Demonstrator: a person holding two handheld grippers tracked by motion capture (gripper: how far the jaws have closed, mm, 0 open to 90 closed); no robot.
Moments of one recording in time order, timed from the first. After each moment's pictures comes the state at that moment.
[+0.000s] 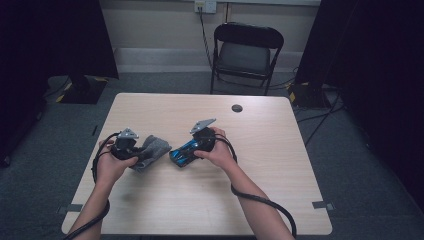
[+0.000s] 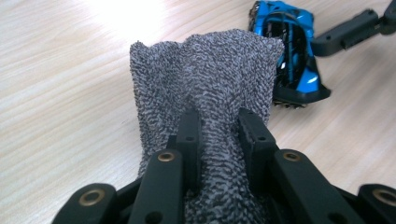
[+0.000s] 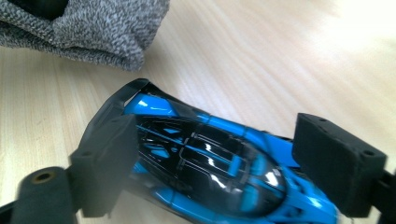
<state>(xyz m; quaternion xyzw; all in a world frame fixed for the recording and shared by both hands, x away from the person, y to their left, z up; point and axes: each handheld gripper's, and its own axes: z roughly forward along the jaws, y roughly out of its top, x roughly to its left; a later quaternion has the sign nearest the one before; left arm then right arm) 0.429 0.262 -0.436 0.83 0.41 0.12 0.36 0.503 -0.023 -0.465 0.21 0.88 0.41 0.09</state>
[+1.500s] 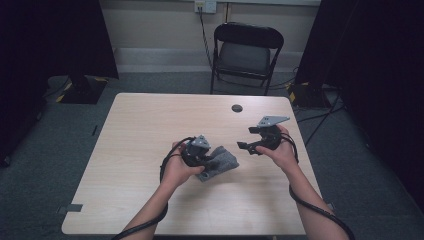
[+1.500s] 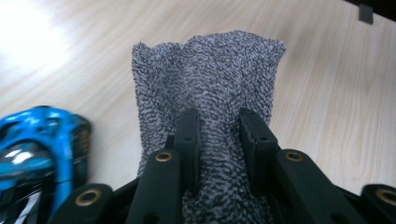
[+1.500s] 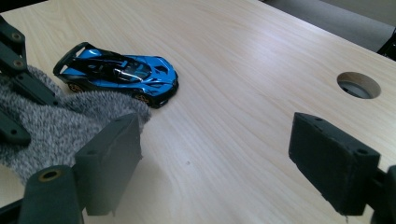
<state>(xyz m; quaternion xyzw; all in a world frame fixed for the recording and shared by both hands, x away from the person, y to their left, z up) 0.425 0.065 -0.440 0.88 0.26 0.04 0.41 0.484 -0.210 -0.423 0.28 0.83 0.45 0.14</state>
